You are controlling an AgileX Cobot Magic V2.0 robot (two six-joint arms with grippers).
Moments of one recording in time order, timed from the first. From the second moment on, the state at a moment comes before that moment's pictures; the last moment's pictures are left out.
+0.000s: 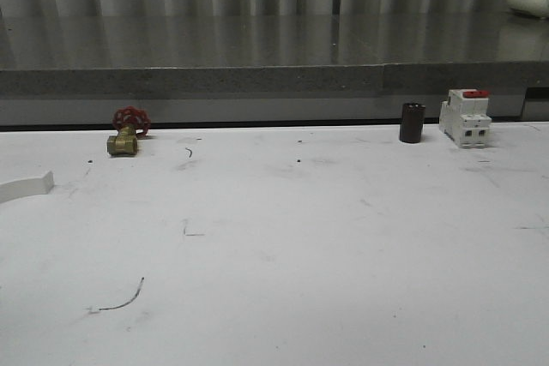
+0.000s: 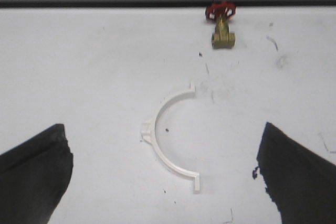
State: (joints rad) left arm -0.02 0.95 -0.74 -0.07 0.54 0.06; right arm 0.03 0.38 -0.50 0.06 0.38 0.02
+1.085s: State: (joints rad) left arm 0.06 1.94 -1.30 -0.15 0.90 0.28; right arm 0.03 0.38 -0.50 0.06 0.38 0.02
